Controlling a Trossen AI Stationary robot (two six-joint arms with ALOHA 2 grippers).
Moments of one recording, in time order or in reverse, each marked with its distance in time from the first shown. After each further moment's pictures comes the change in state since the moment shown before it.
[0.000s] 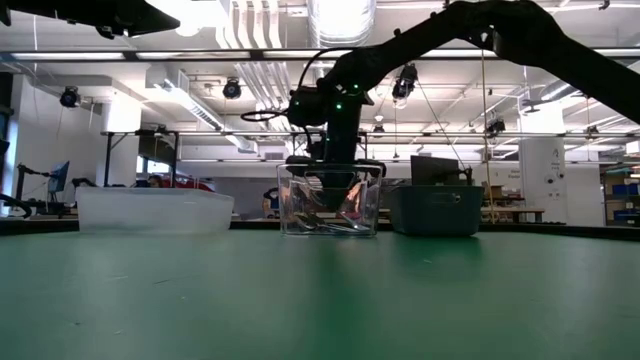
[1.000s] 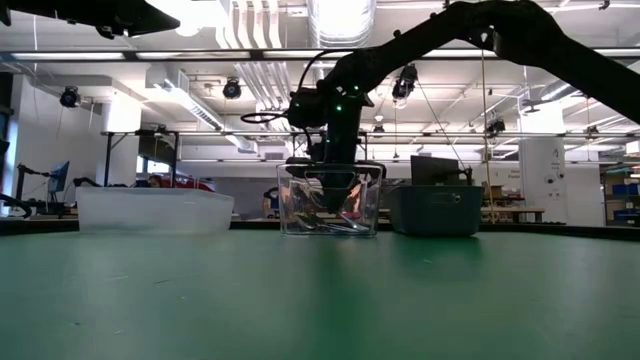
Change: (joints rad) left arm 0.000 0.000 0.000 0.000 0.000 0.000; right arm 0.000 0.000 -0.012 0.010 -0.006 0.001
